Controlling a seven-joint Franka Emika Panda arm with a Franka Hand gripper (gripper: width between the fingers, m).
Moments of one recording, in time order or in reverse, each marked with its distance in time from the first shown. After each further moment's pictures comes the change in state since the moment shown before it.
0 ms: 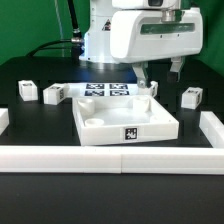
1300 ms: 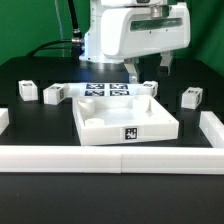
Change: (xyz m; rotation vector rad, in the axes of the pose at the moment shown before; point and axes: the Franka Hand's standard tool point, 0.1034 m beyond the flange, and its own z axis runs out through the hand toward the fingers) arm -0.026 0.014 -0.003 0.017 0.018 -0.191
